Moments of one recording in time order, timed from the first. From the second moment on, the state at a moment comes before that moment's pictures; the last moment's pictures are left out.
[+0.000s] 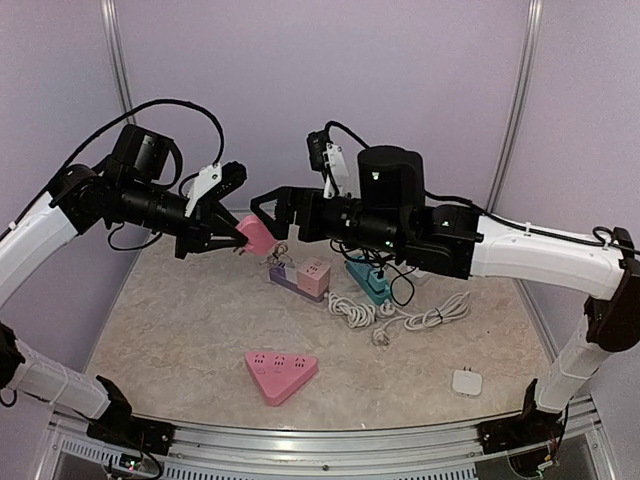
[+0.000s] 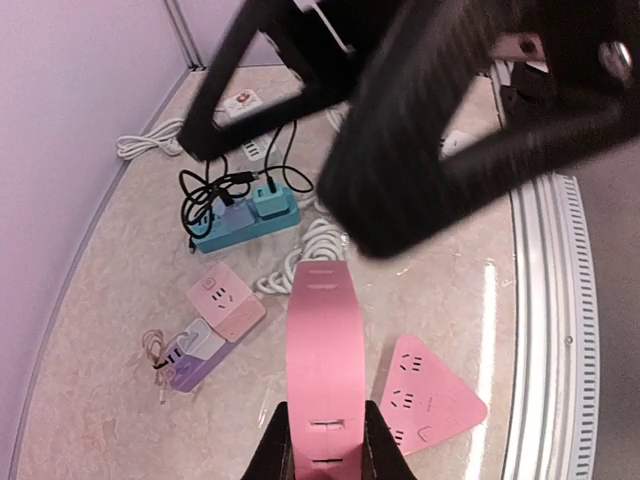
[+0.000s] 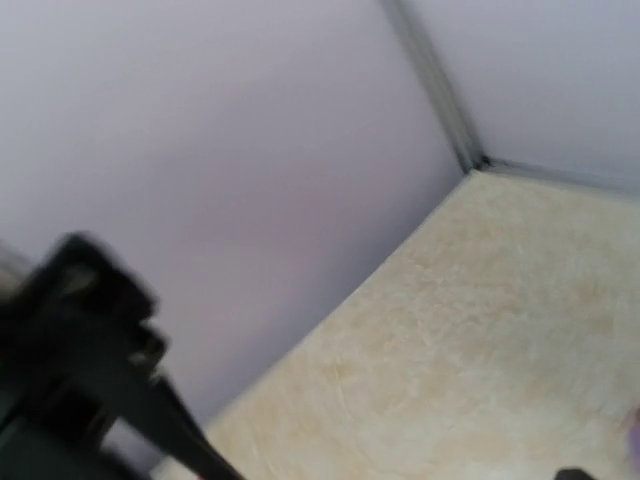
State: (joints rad) left arm -0.64 1.27 1.46 -0.85 0.49 0.53; right arm 1.13 1.65 1.51 0.04 0.15 0.54
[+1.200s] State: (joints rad) left arm -0.68 1.35 1.59 -1.13 0.67 0.67; right arm 1.04 1.75 1.71 -0.38 -0.59 -0.14
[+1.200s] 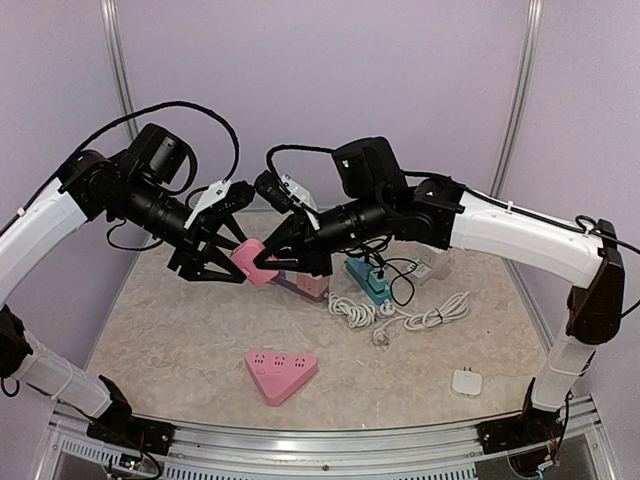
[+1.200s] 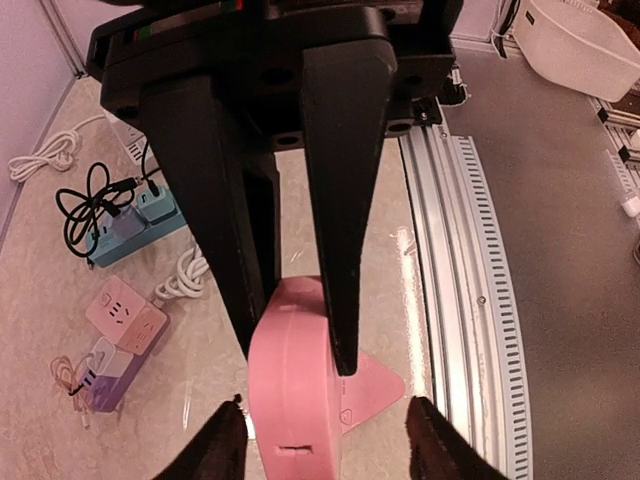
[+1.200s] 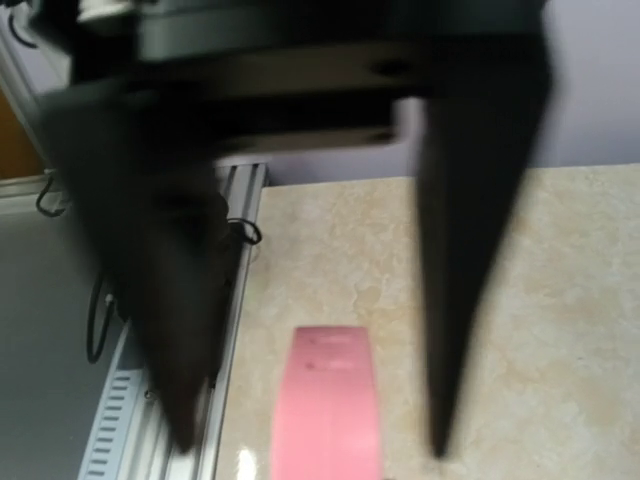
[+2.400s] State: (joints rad) left arm -0.64 1.36 1.48 -1.11 0.70 0.72; right arm 1.03 1.70 1.66 -0.36 -0.35 -0.11
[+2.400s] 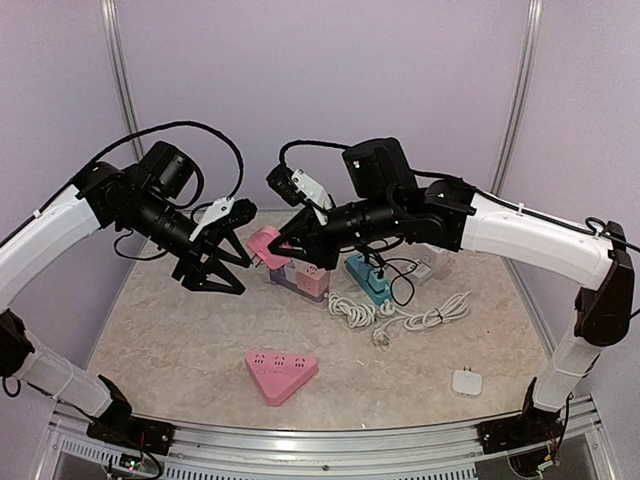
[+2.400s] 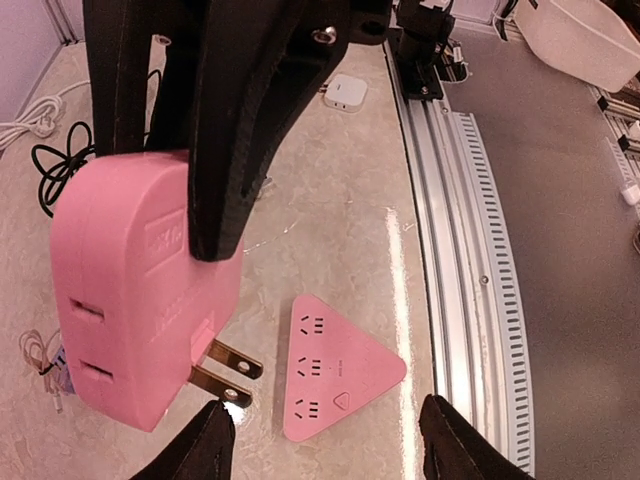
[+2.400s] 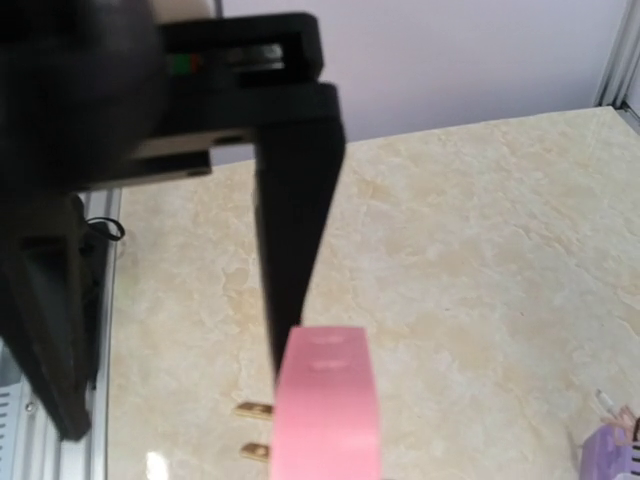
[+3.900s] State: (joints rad) left arm -0.64 1.42 1.51 -0.99 0.55 0.62; right arm 1.02 1.60 1.56 -0.30 -0.50 -0.04
